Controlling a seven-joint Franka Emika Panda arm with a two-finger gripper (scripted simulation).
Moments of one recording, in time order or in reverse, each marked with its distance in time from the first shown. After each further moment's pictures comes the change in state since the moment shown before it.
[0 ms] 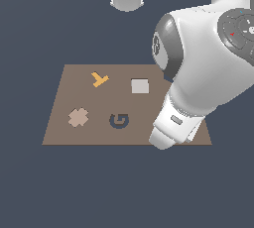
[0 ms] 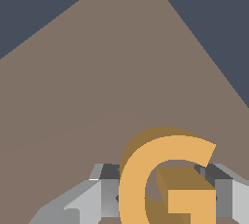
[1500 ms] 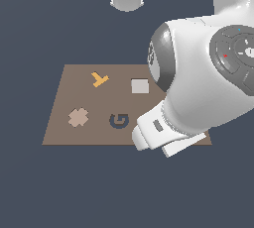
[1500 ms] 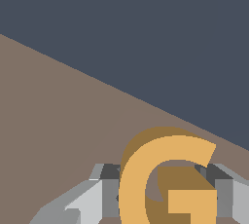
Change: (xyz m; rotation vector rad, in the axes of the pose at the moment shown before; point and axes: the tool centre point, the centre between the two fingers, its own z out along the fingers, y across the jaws) arm 0.005 0.037 -0.002 0.000 0.000 0.487
